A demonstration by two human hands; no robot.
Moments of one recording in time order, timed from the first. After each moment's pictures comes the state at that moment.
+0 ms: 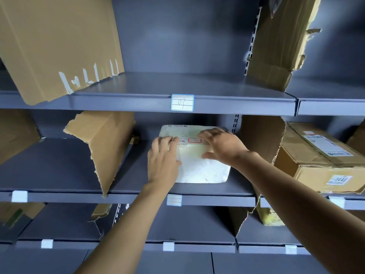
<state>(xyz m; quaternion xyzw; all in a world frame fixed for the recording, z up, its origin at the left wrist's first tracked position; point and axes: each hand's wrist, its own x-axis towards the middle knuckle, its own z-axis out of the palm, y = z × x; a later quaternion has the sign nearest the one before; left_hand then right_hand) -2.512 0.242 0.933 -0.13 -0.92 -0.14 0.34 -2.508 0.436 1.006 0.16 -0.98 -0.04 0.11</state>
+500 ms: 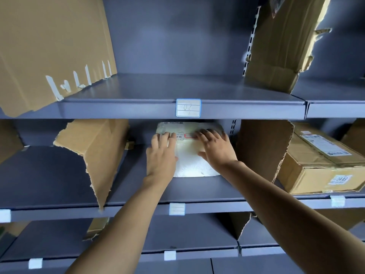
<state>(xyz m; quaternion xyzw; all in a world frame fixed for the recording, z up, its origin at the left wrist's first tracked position) -2.562 0.236 0.936 -0.12 -0.95 -0.09 0.27 -2.541 0.412 0.974 0.06 -0.98 -0.05 0.17</state>
